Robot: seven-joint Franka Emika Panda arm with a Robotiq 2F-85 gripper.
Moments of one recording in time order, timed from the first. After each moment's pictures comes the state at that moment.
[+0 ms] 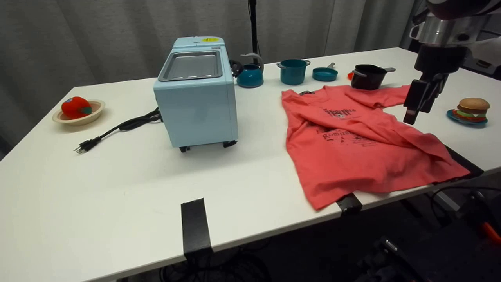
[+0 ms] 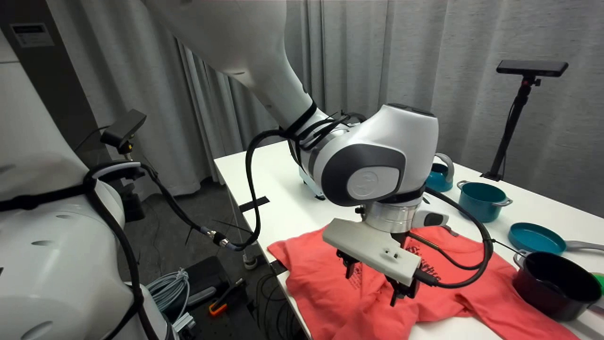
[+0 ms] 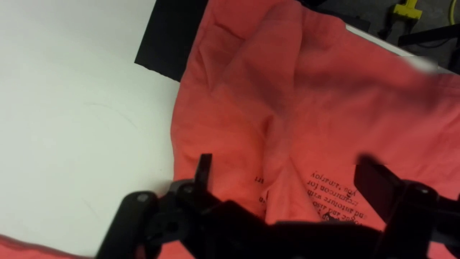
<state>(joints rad) -0.18 -0.01 -0.17 -2.58 -0.05 2.46 -0.56</state>
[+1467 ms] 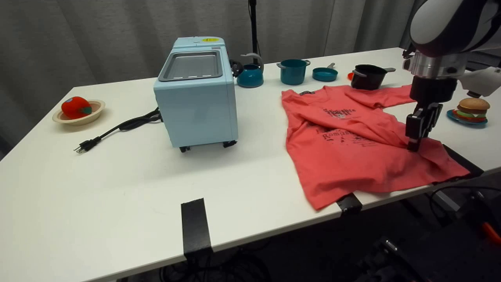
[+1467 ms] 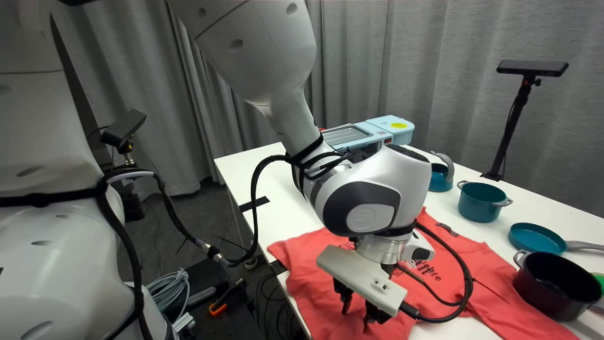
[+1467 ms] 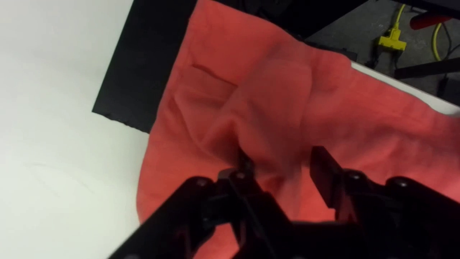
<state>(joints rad) -0.18 0.14 -0.16 -2.58 -0.05 2.49 -0.55</state>
